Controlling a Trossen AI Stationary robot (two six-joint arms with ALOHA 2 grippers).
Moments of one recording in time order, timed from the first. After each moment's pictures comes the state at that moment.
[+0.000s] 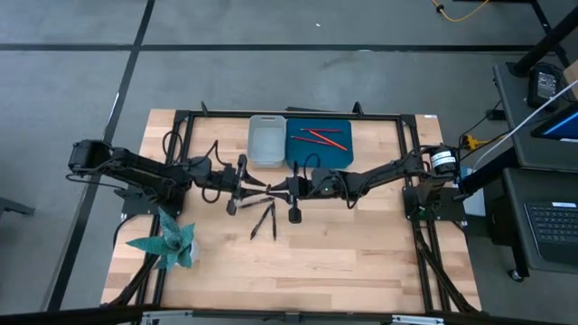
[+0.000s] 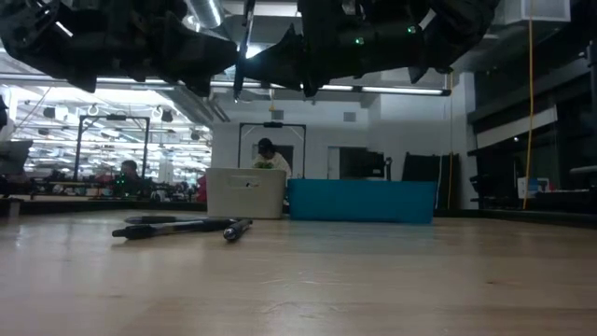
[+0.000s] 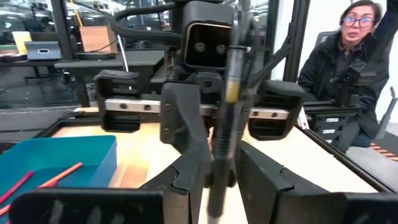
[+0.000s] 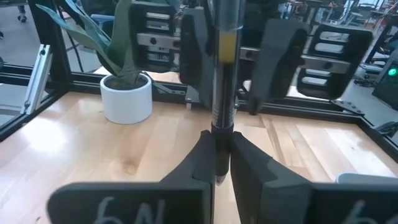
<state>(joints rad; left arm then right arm) 0.05 1.16 0.28 0.90 0.16 0.00 0.06 1.84 0.99 0.71 0.05 -0.11</state>
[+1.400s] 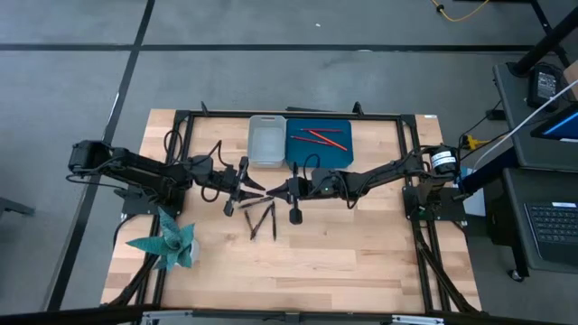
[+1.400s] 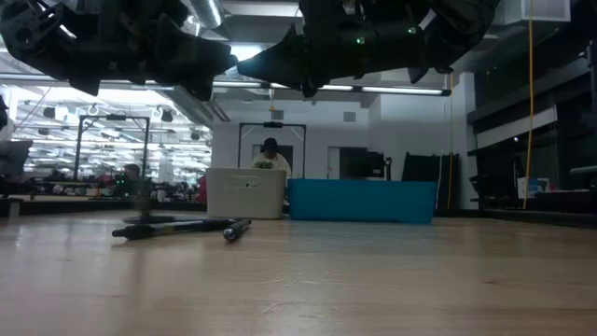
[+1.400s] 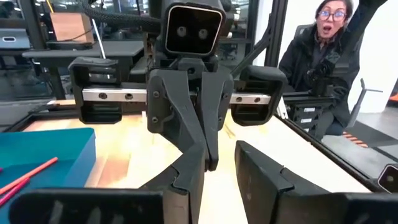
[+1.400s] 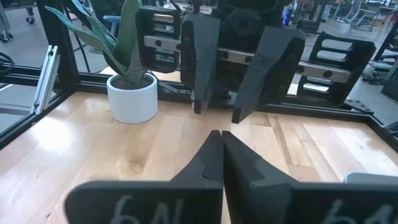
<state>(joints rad) 0.08 1.16 0.28 0.86 0.27 -0.01 0.06 1.84 0.99 0.70 0.02 -0.09</state>
